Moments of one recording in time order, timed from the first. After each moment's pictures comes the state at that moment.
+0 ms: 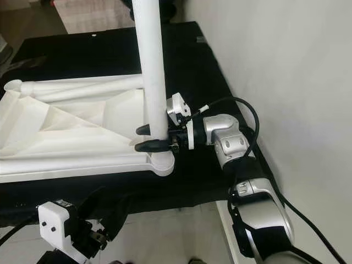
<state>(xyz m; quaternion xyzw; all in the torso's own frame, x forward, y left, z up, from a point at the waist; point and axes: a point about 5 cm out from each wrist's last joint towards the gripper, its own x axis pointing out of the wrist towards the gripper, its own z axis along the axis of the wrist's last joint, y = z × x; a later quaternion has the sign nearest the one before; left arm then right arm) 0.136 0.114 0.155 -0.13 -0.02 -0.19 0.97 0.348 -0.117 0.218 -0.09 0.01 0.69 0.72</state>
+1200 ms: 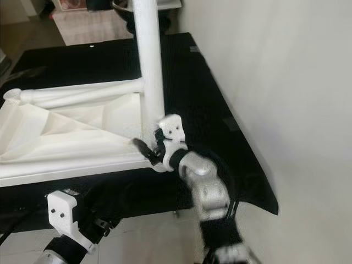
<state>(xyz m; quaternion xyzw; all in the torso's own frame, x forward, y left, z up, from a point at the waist) 0.156 0.115 0.147 -0.12 -0.03 -0.18 0.98 0.322 -0.081 0.198 -0.02 -0.01 0.44 0.90</state>
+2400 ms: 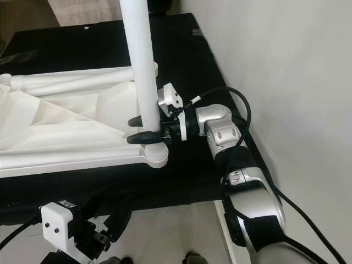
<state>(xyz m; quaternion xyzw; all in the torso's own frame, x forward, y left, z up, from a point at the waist) 0.133 0.107 0.158 -0.13 -0.02 -0.19 0.97 0.355 -0.100 0.230 -0.12 0.00 0.69 0.71</state>
